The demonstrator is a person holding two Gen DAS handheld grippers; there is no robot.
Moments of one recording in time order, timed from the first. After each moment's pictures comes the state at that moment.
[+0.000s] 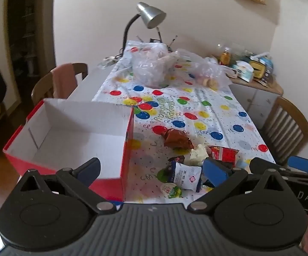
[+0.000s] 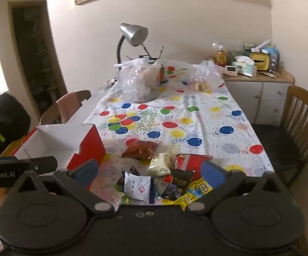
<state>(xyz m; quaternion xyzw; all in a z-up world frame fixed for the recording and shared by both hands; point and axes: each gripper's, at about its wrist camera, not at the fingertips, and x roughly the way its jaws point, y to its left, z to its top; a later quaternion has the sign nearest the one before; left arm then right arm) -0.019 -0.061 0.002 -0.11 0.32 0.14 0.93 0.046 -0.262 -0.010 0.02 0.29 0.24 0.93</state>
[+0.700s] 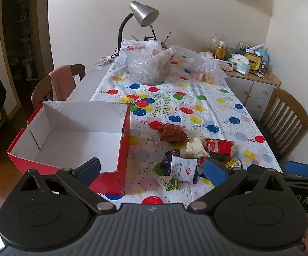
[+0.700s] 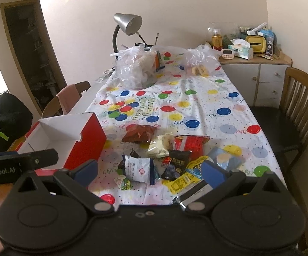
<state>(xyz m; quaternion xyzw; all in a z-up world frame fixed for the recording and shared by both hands) -0.027 -0.073 0.012 -0.08 0.34 0.13 0.93 0.036 -0.275 -0.009 0.04 0.33 0.23 0.91</state>
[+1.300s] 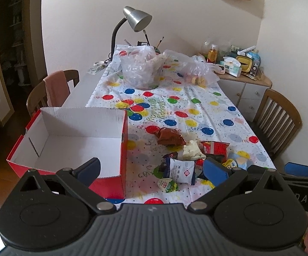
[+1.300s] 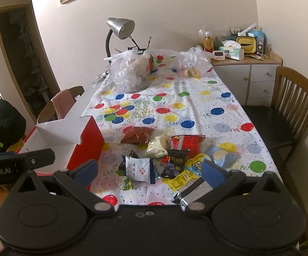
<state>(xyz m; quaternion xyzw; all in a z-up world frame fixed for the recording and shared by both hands) -0.037 -0.063 0.020 -0.08 0.32 0.10 0.94 0.018 -0.267 0.001 0.04 0.33 0.21 0.92</state>
